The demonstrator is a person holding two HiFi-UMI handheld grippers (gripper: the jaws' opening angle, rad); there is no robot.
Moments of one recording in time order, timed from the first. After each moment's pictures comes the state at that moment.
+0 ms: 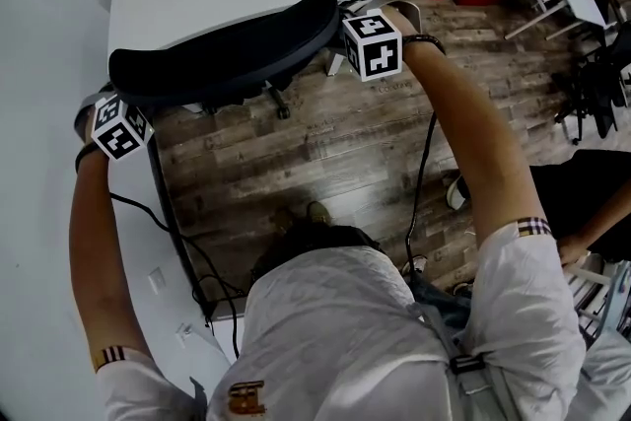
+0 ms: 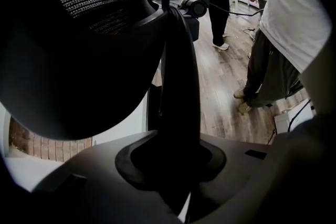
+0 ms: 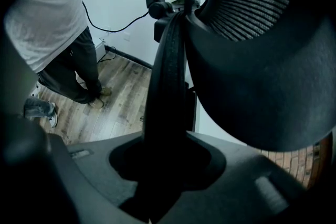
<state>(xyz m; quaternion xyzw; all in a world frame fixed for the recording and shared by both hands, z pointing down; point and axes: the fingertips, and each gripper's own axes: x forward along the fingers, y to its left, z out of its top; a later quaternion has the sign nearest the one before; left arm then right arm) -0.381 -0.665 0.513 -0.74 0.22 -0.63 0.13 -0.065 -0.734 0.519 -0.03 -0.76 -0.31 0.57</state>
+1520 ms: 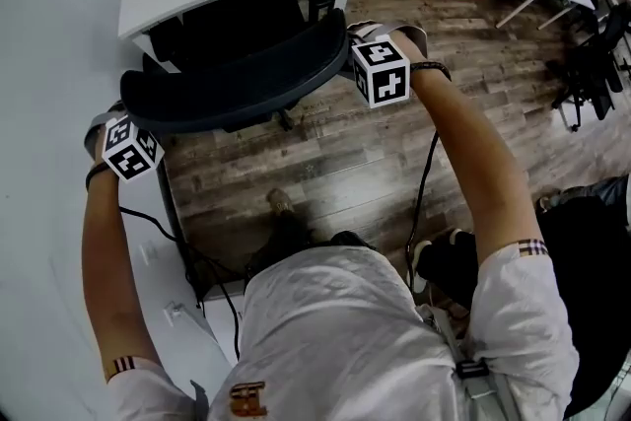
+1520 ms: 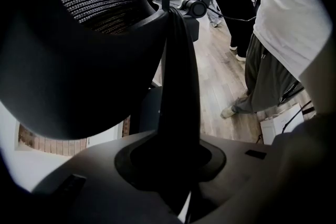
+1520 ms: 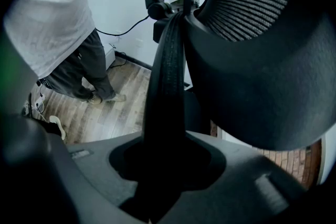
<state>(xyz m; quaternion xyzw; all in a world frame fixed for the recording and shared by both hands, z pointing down) -0.338 -0.457 0.515 -0.74 0.22 -0.62 0.13 -0.020 -0.520 0.519 -0.02 -0.76 -0.30 0.57</state>
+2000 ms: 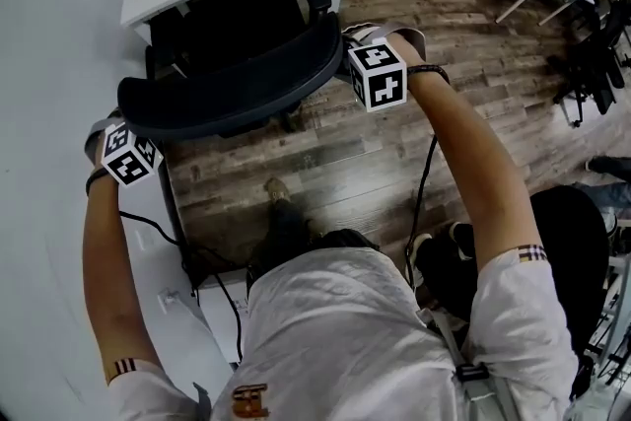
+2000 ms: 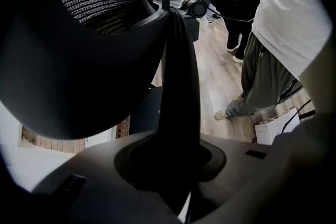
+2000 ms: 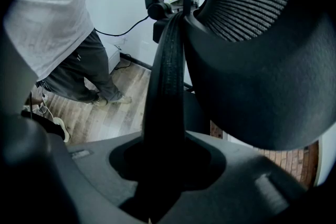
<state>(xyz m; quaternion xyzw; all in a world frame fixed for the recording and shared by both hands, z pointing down) -0.316 -0.384 0.514 -0.74 0.22 -0.62 0.13 0.001 -0.451 0.517 -0.03 -0.76 -0.31 0.57</state>
